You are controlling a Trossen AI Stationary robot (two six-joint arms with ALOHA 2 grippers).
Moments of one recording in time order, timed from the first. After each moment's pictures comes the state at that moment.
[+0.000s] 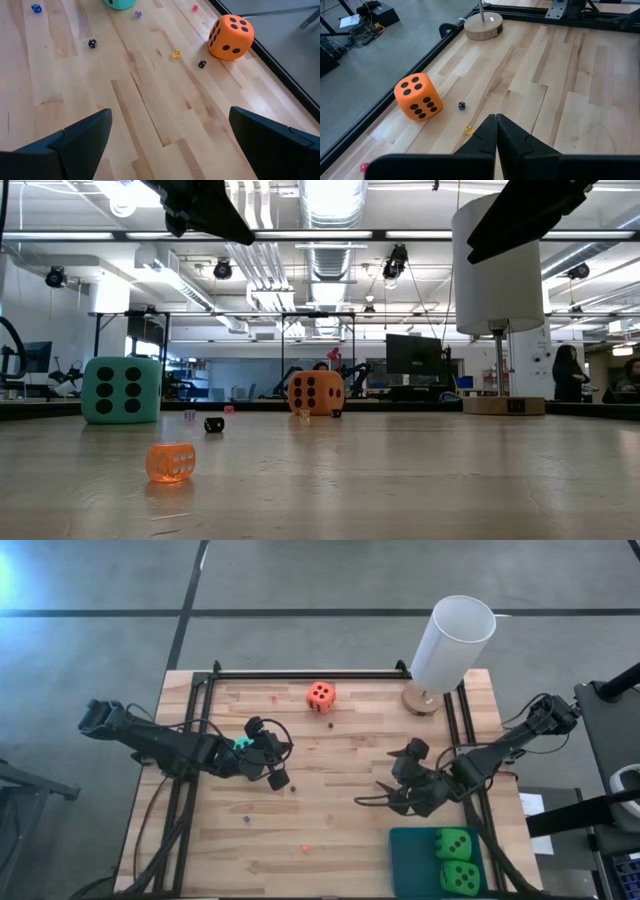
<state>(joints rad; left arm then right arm) -0.28 1.25 0.94 -0.39 -0.69 -0.34 0.54 1.25 0.93 -0.70 0.78 0.68</state>
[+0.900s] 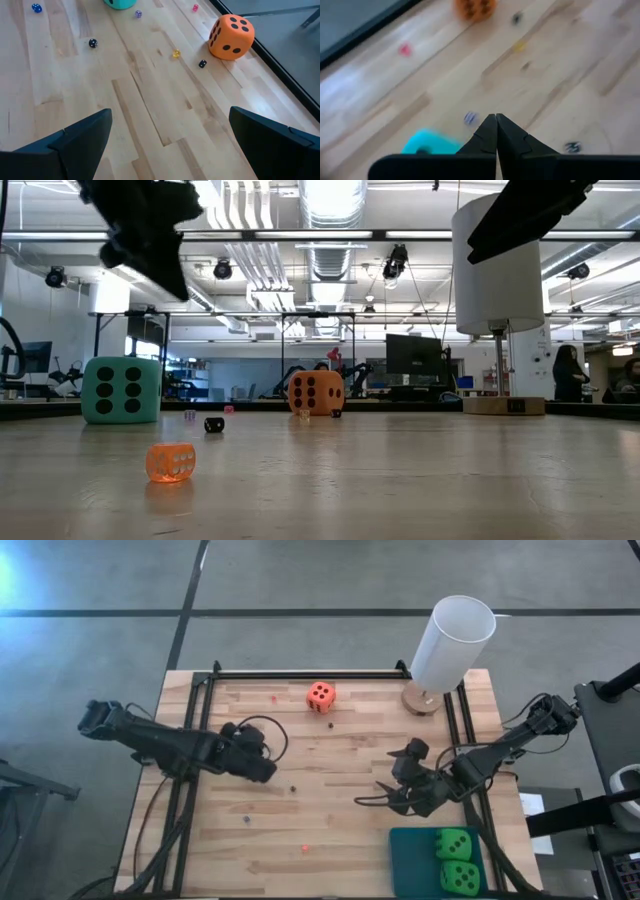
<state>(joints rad) -0.25 1.25 0.94 -0.95 -0.61 -0.95 0.54 1.25 0.93 -0.70 0.78 0.68</state>
